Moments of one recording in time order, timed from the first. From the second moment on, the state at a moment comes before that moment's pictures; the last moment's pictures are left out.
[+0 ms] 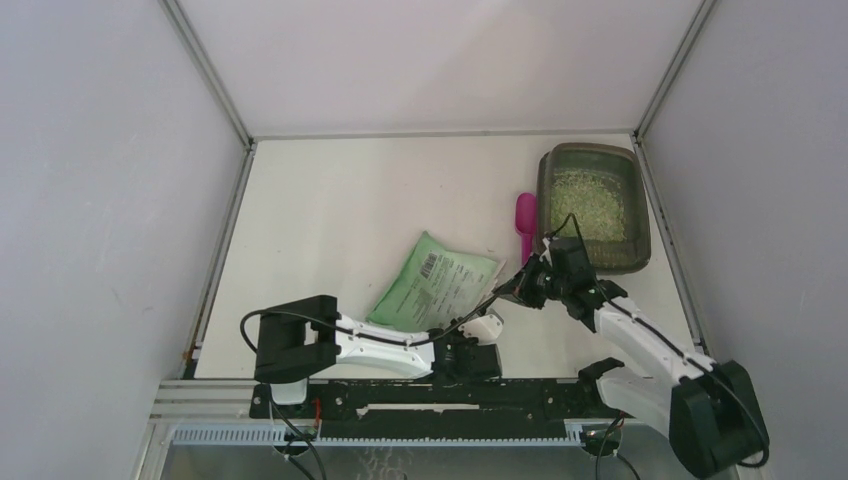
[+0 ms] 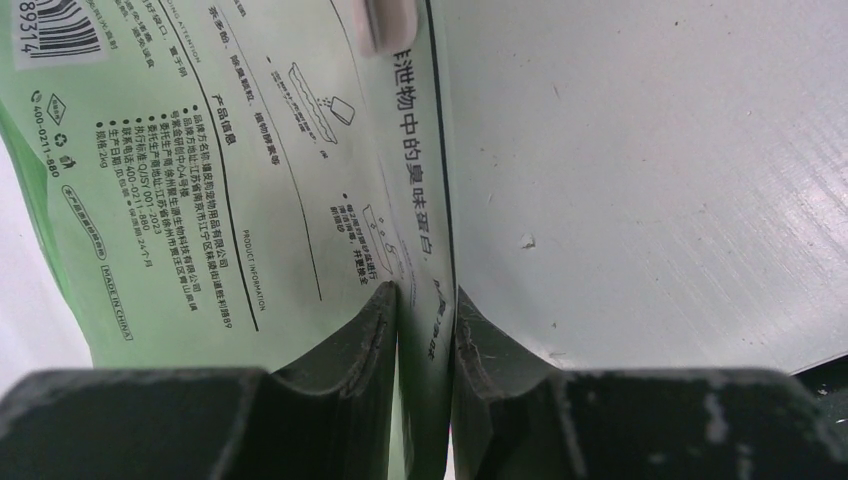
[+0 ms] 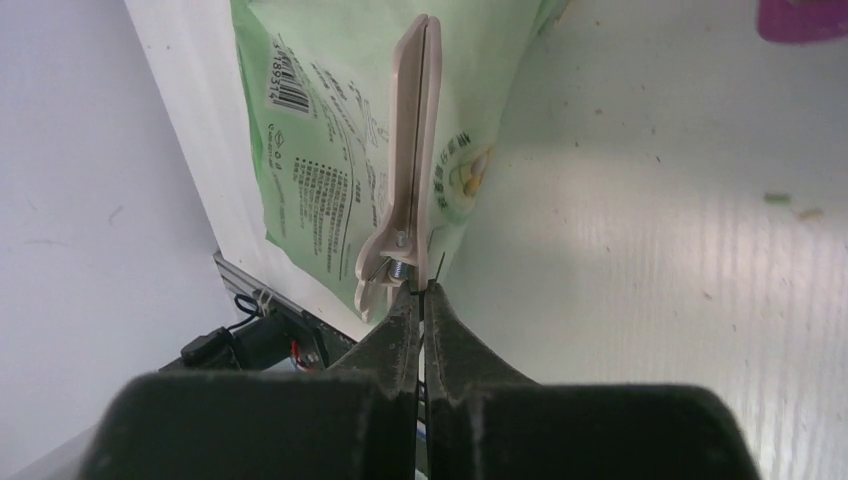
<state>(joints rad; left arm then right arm) -1.49 1.80 1.03 -0.53 -0.69 -0.53 0.36 0.99 0.47 -0.27 -0.39 0.94</state>
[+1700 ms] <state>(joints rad) -1.43 1.60 0.84 -0.20 -0.26 -0.67 0.24 1.03 0.43 -0.31 -0.45 0.77</state>
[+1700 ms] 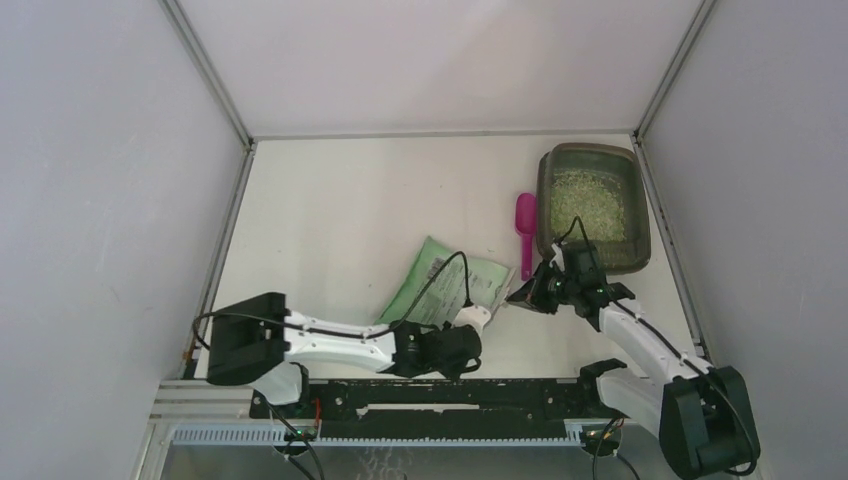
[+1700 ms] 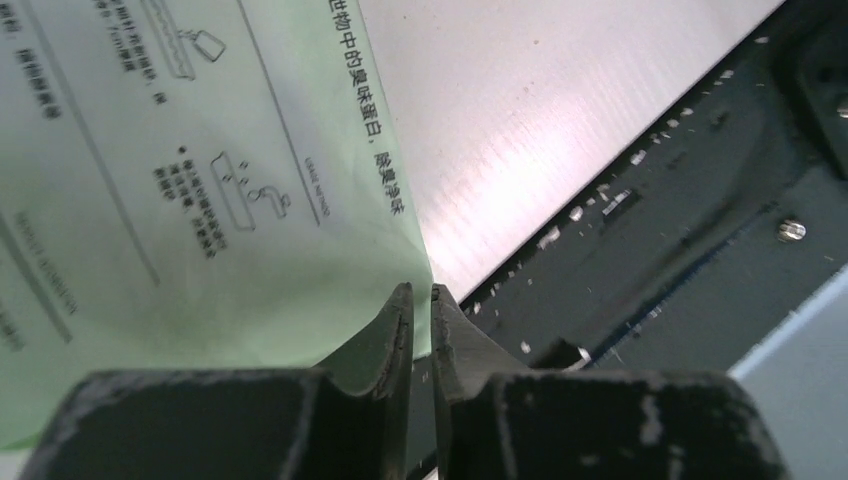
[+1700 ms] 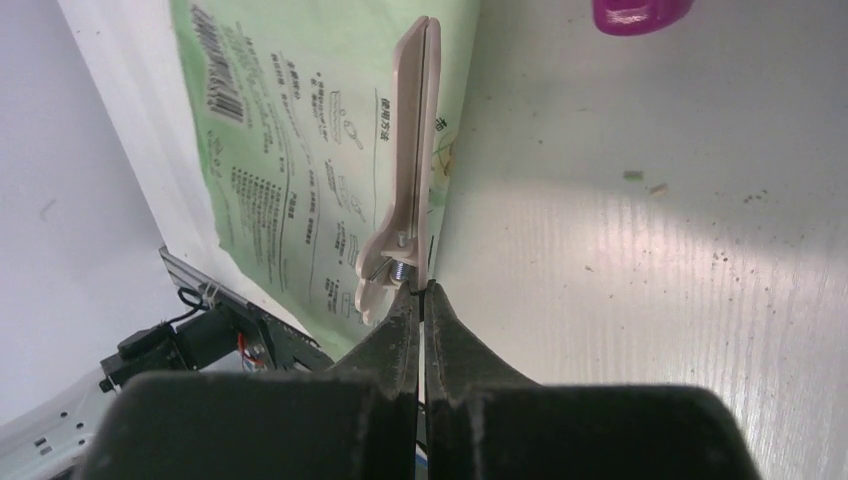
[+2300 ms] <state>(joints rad) -1.13 0.88 0.68 -0.20 0.00 -0.63 0.22 0.70 0.56 -0.38 -0.80 0.73</state>
